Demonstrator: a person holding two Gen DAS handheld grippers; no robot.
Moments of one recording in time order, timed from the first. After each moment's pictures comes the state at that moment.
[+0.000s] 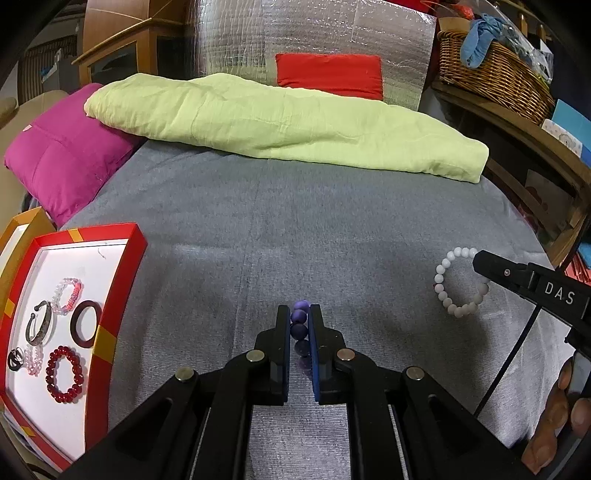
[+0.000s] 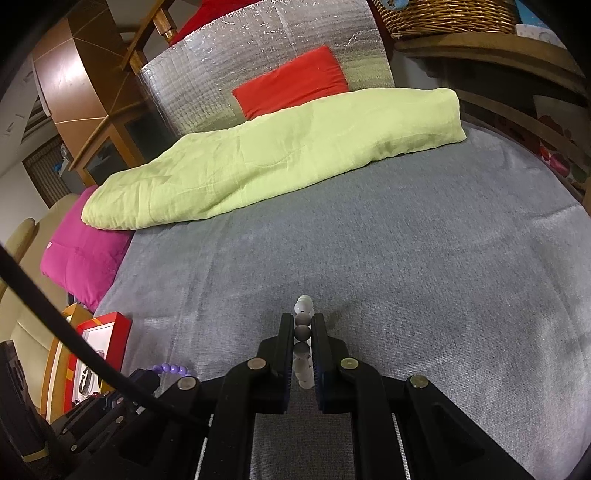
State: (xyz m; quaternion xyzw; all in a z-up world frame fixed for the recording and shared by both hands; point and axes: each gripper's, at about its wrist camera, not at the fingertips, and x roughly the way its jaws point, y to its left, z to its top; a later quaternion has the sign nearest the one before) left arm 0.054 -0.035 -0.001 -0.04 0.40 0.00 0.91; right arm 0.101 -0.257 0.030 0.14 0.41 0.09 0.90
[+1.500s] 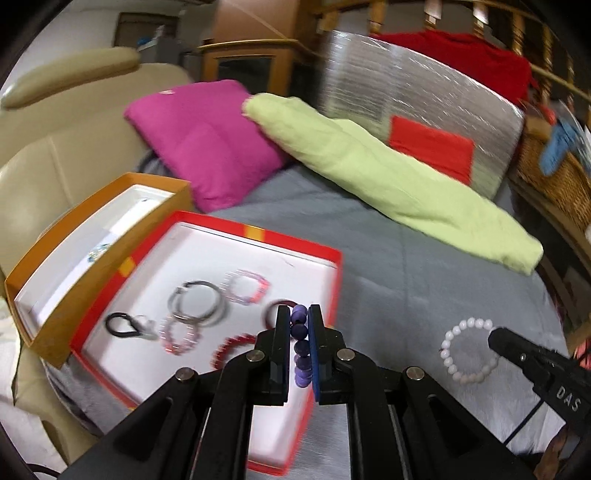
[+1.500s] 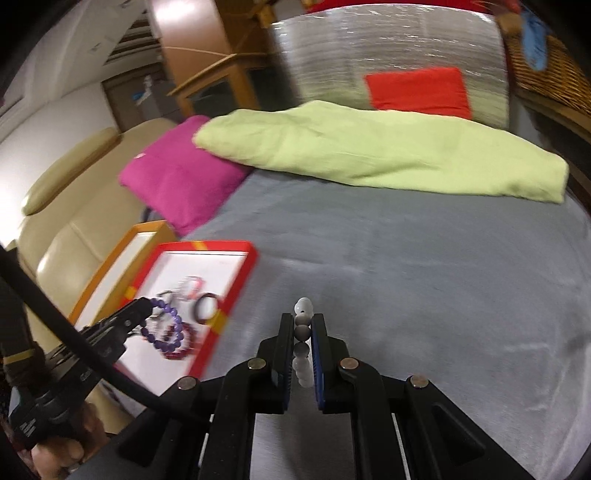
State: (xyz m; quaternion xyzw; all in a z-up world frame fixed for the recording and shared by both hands) left arm -0.038 0.139 0.045 -0.15 0.32 0.14 0.92; right arm 0.024 -0.094 0.080 0.03 0.40 0.26 0.88
